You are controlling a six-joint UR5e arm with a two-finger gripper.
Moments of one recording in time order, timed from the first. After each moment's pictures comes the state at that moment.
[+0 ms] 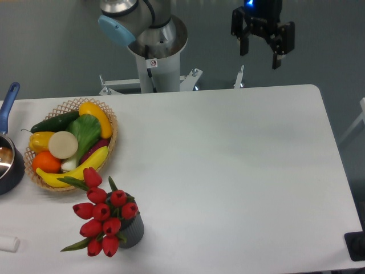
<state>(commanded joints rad) 2.91 -1.38 -1.77 -1.27 1.37 1.72</state>
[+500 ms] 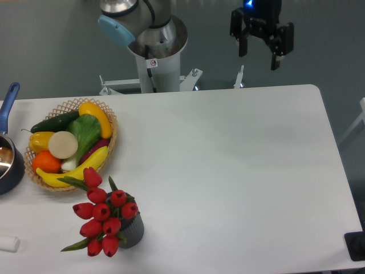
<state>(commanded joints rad) 2.92 -1.38 -1.78 -1.27 1.32 1.72</state>
